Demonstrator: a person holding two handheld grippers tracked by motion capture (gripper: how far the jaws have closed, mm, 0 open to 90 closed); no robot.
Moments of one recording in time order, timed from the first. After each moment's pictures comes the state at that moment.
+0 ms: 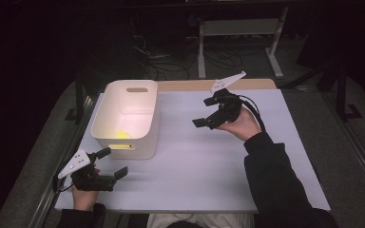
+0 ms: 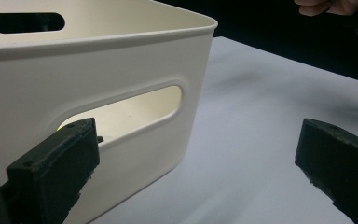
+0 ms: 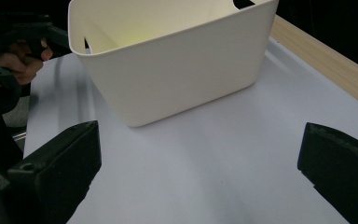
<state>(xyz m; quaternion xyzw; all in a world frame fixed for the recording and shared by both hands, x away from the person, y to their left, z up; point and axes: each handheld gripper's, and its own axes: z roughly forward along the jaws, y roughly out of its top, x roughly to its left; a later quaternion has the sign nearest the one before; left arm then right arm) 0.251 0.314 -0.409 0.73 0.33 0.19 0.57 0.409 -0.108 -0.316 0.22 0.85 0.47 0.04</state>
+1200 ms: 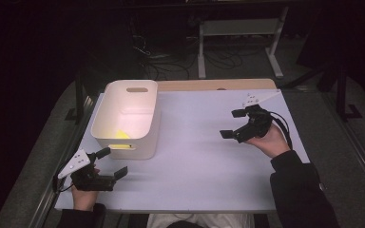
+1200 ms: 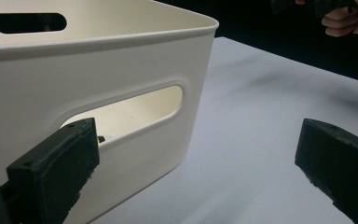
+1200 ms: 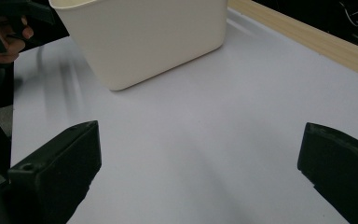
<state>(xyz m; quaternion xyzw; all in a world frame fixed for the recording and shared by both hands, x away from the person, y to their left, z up) 0.251 0.314 -0.409 0.73 0.33 0.19 0.57 0.376 -0.184 -0.347 0.27 0.83 0.48 0.06</state>
